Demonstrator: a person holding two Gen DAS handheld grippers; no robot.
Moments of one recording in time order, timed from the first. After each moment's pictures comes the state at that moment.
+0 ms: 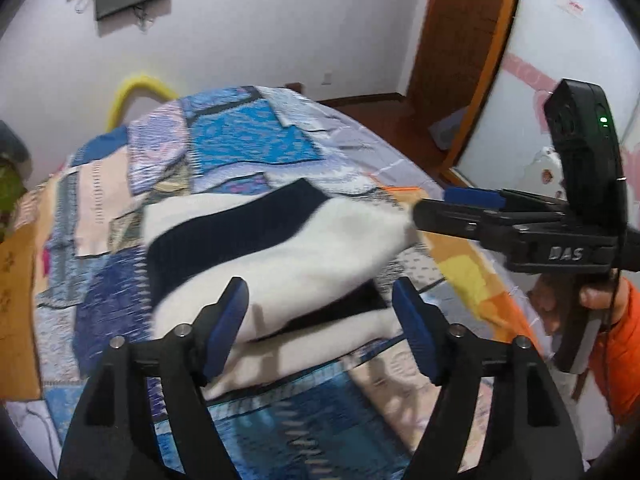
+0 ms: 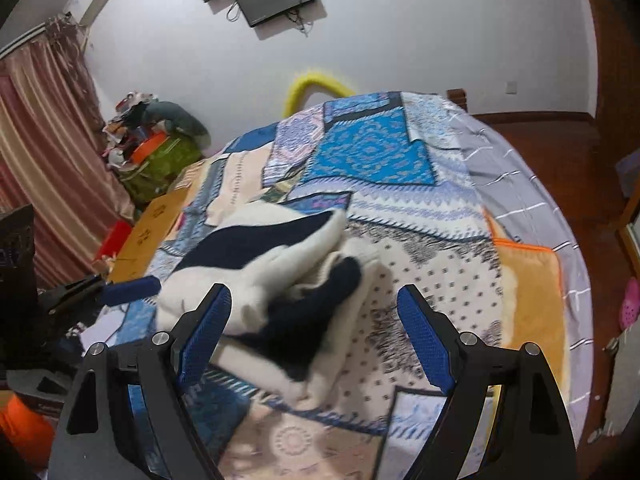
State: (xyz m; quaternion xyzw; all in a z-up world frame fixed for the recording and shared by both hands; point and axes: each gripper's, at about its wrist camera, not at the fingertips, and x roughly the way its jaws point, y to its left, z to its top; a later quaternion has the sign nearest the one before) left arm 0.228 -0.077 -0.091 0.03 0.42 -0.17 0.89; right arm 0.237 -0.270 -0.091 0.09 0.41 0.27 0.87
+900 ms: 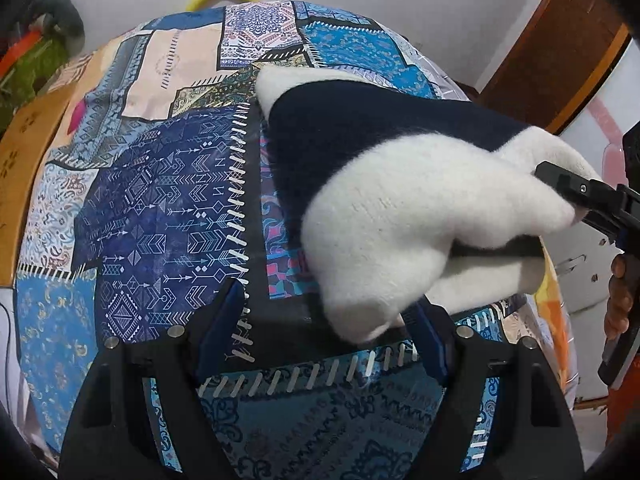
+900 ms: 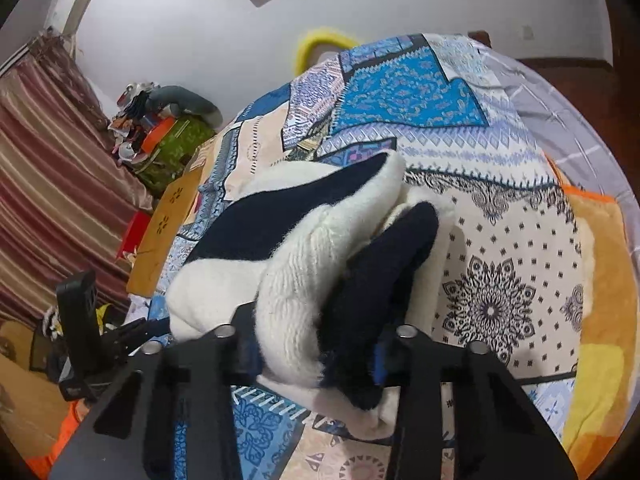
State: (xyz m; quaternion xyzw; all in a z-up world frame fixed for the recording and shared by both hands) left arm 0.240 0.041 -0.195 -0.09 0.51 -0.07 0.85; right arm 0.257 -0.218 -0.132 0.14 0.46 0.29 0.82
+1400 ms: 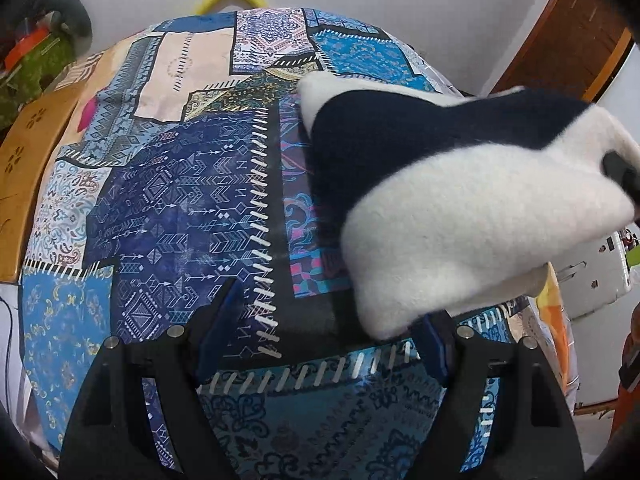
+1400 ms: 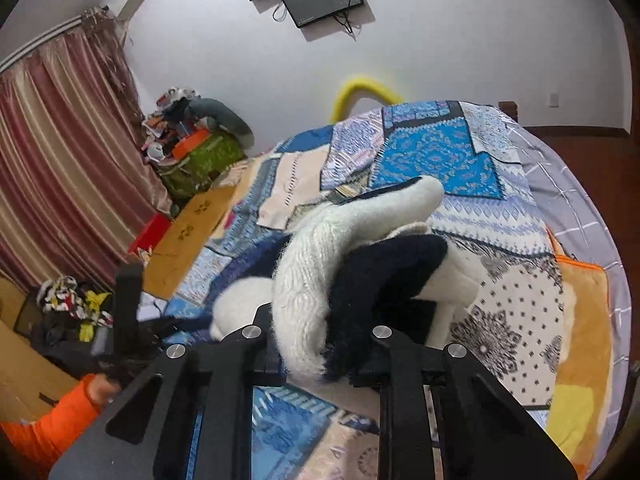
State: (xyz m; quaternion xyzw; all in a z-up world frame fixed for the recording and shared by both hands) left arm 0.233 0.056 -0.191 -0.09 0.50 -0.06 0.86; right arm 0.221 -0.217 -0.087 0.09 0.38 0.32 0.86
